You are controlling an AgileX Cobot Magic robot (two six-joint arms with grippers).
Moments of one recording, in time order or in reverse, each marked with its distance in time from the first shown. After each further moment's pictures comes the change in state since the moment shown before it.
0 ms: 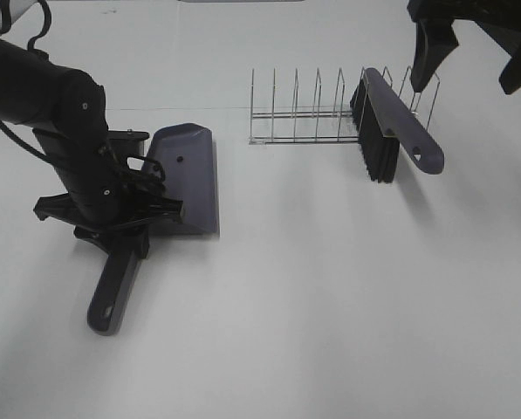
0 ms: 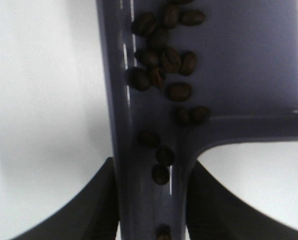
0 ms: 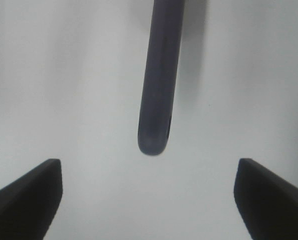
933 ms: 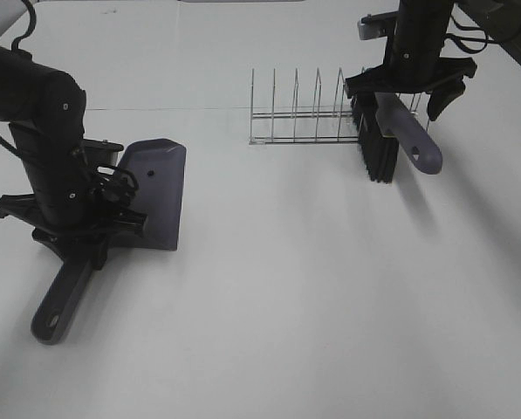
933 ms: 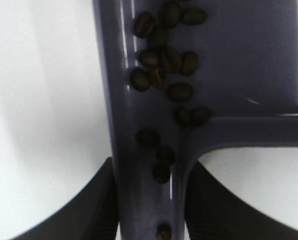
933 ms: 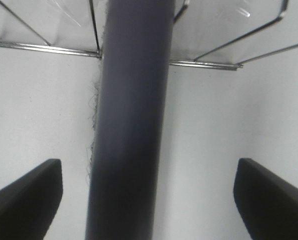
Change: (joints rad) left arm 0.067 0.026 -0.005 0.123 0.134 0.023; right arm 0.000 0.746 -0.700 -0.211 0.010 0.010
